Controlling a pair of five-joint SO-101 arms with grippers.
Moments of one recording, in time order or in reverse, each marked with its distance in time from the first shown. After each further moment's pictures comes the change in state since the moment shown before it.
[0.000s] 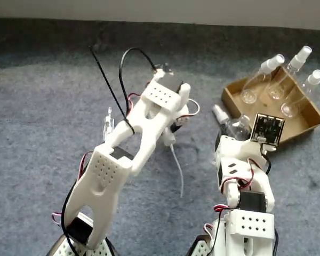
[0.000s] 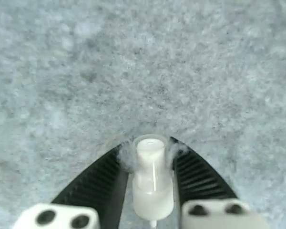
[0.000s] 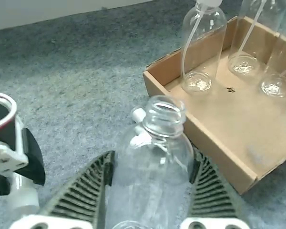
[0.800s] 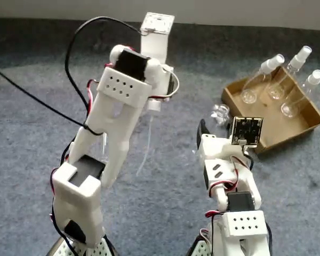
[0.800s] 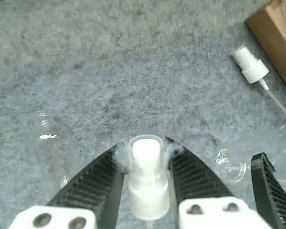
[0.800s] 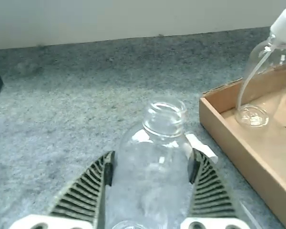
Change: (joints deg) left arm -5.4 -27.5 -0.4 5.7 -30.8; right arm -11.5 0.0 5.5 -13.7 0.0
